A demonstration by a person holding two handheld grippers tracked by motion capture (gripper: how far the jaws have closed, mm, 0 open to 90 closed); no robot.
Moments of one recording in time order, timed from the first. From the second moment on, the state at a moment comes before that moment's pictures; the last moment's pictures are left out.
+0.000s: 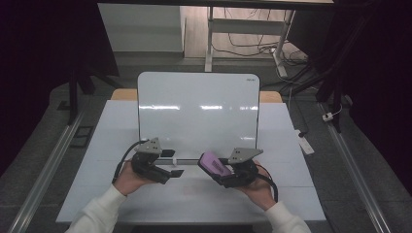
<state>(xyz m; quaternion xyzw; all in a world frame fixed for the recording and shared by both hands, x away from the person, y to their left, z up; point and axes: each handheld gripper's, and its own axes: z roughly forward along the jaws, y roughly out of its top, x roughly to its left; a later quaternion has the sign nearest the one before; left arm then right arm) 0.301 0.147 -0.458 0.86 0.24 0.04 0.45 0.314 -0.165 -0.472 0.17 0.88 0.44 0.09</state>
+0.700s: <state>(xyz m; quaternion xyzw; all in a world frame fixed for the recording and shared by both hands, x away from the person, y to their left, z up) 0.313 0.110 -0.463 0.87 0.18 -0.02 0.45 0.308 -0.151 -0.476 0.11 0.89 0.44 0.04</state>
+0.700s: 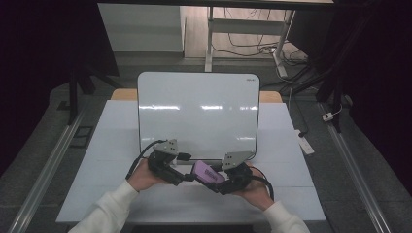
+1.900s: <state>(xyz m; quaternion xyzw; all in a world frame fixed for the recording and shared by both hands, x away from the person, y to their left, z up) 0.325 0.122 -0.467 0.82 0.31 -0.05 0.48 0.283 -0.138 -0.468 0.13 0.87 0.42 0.24</state>
